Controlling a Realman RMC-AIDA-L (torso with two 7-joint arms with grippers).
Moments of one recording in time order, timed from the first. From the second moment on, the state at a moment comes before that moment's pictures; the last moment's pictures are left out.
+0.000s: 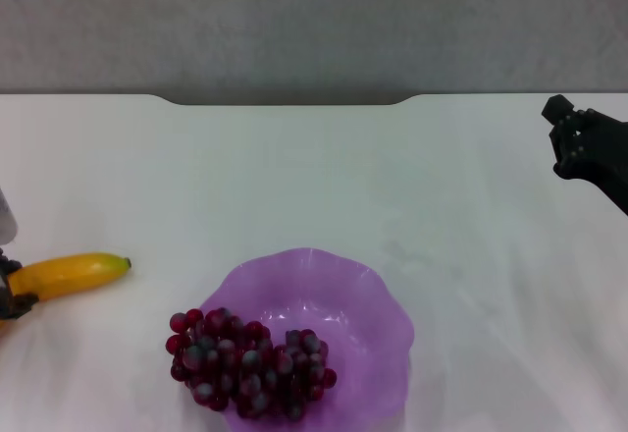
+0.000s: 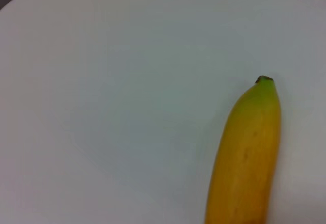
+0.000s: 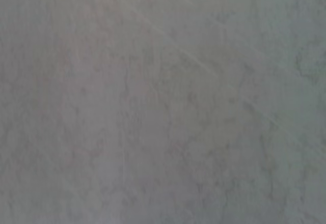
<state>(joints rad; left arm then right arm) -0.60 -2.05 0.72 0.82 2.85 0.97 -1.49 0.47 1.99 -1.61 -0.23 -0.21 -1.13 0.59</state>
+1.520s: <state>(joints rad) -0.18 -2.04 1.49 1.74 2.34 1.23 -1.76 0.47 1.97 -1.60 -0.23 -0.21 -1.11 0.59</state>
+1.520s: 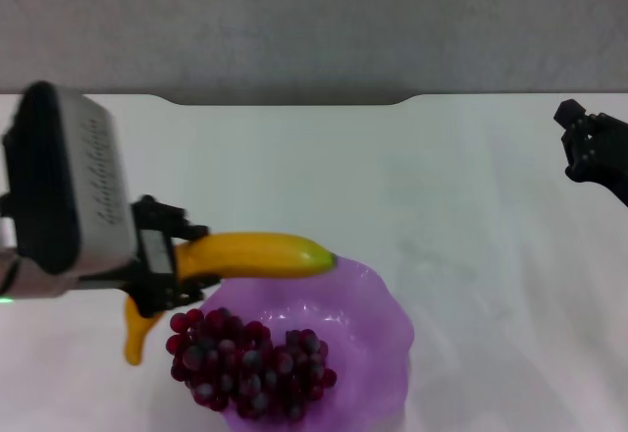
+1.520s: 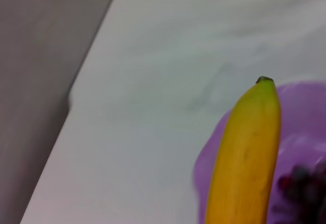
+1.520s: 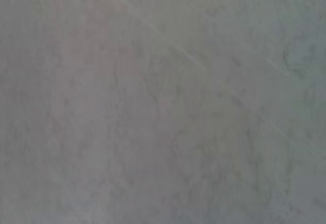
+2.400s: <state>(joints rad) -0.36 -2.04 1.79 1.63 2.37 1.14 -1.77 0.47 1.96 -1.61 -0.23 -0.21 -1.11 0.59</state>
